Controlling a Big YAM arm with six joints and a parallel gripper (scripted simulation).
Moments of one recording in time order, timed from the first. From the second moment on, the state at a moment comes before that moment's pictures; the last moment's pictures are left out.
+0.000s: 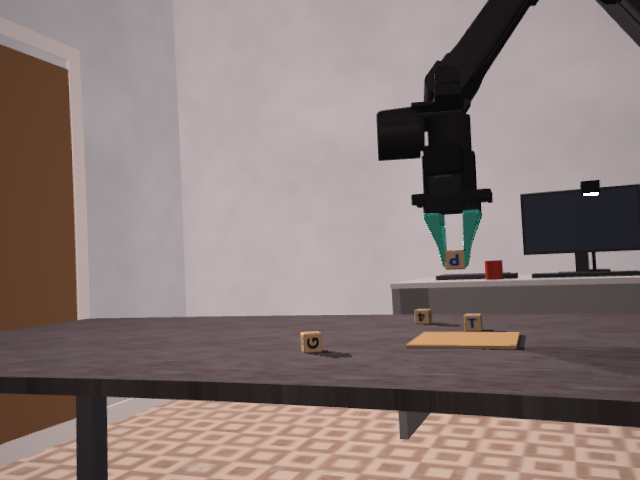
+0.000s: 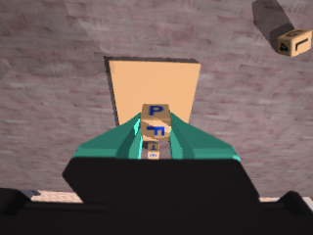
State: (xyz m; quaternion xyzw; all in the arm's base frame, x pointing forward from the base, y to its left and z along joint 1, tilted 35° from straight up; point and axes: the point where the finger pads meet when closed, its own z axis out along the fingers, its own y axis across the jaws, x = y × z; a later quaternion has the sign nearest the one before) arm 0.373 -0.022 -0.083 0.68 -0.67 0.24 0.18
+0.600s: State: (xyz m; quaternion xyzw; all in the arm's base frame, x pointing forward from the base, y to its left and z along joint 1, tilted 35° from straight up) arm 0.378 -0.033 -0.094 0.67 -0.68 0.24 0.17
